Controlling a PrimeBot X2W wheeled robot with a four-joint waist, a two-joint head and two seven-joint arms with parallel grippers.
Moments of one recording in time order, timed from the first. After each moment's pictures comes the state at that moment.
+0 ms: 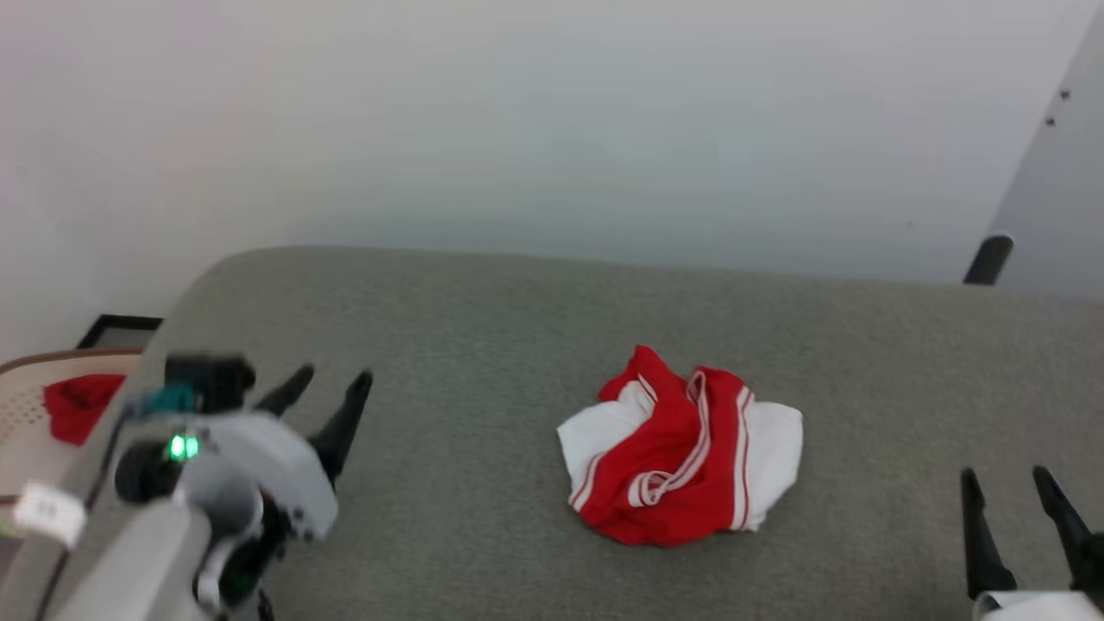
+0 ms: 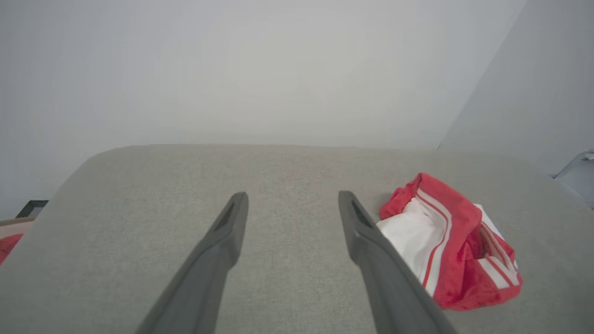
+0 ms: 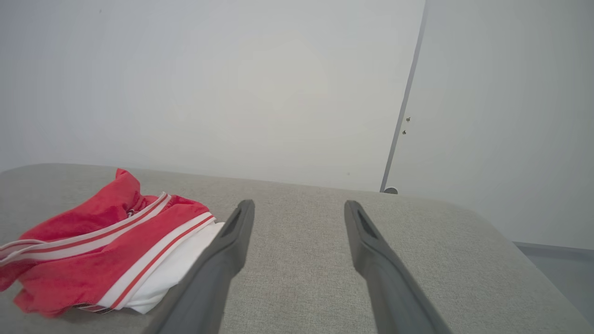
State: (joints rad) left arm -0.34 0.49 -0.37 0.30 -0.75 -0.06 0.07; right arm 0.06 -0.14 -0.15 0.14 0.10 0.13 -0.21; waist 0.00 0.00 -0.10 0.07
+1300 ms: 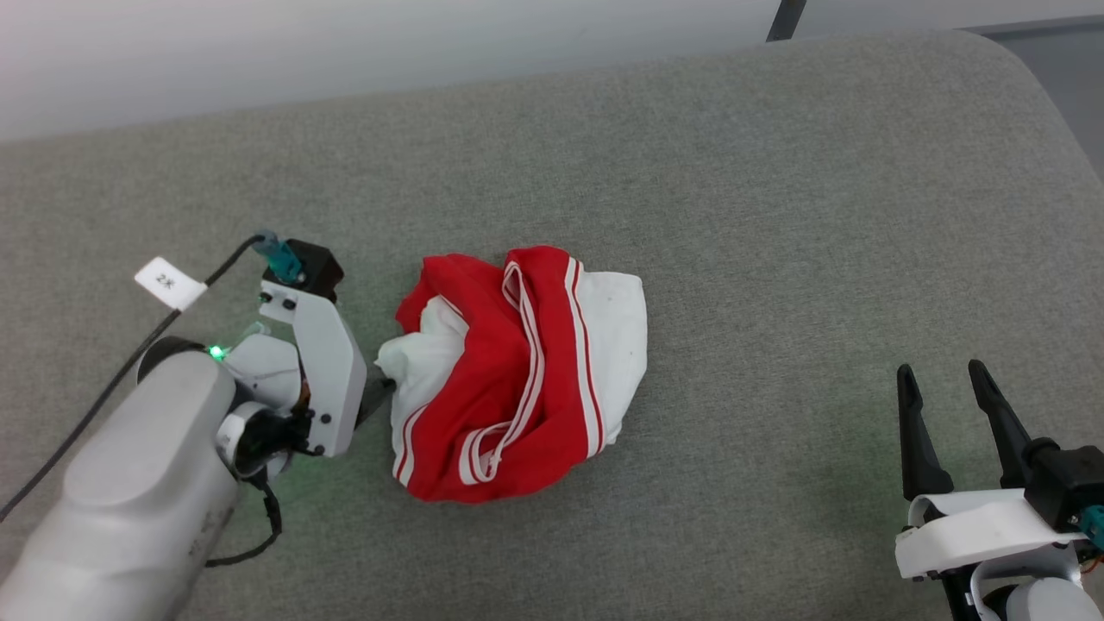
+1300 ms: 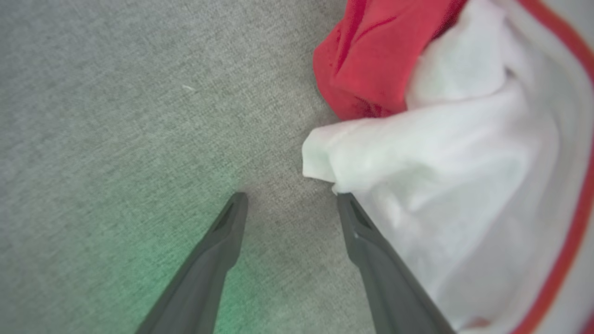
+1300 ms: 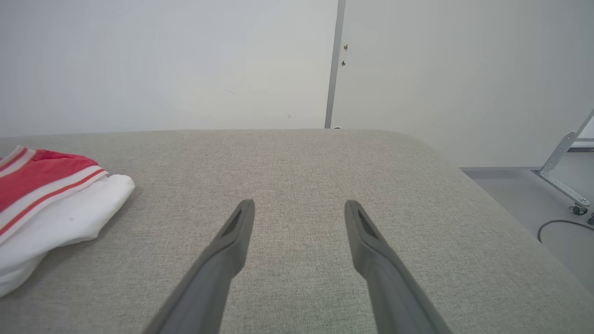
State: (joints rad) left arm -0.77 0.51 -0.68 0.58 -0.83 -0.13 0.69; right arm -0.14 -0.09 -0.05 0.19 0.11 0.13 -0.26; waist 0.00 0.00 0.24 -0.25
